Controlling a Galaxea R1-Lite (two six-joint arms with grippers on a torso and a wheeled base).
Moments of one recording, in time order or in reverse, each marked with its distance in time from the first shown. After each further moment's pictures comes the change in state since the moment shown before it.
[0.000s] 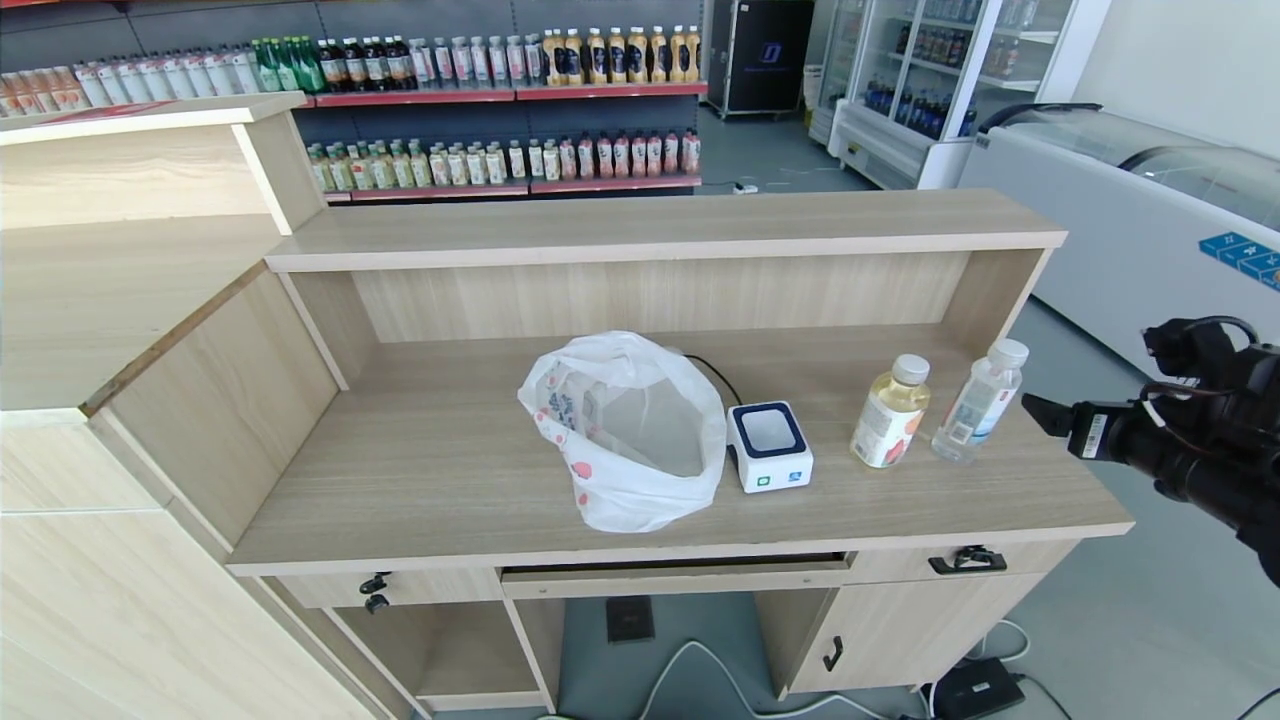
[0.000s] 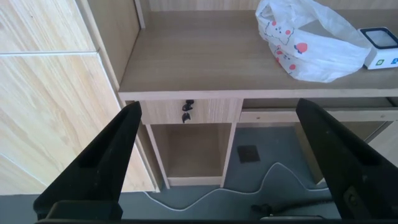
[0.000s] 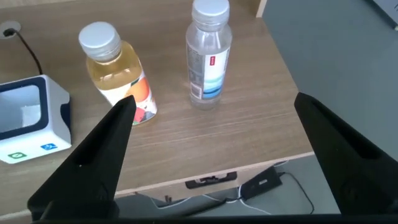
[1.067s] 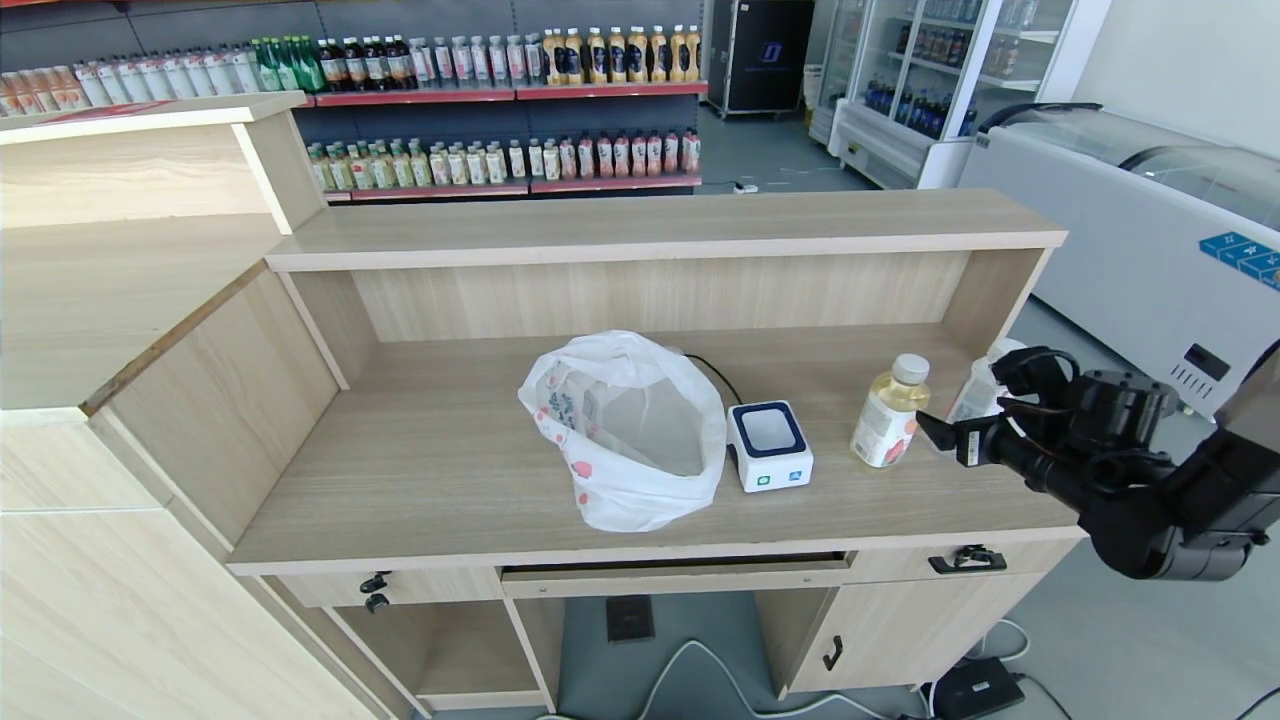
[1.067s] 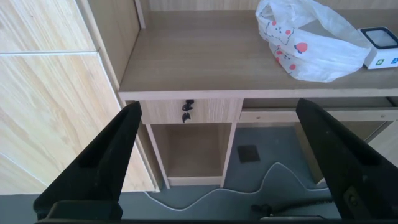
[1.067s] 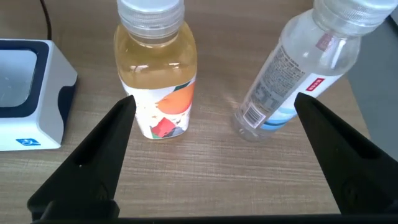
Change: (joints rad) left arm 0.000 0.000 0.000 0.000 0.000 0.000; right arm 0.110 0.361 -0.201 -0.173 0.082 -0.149
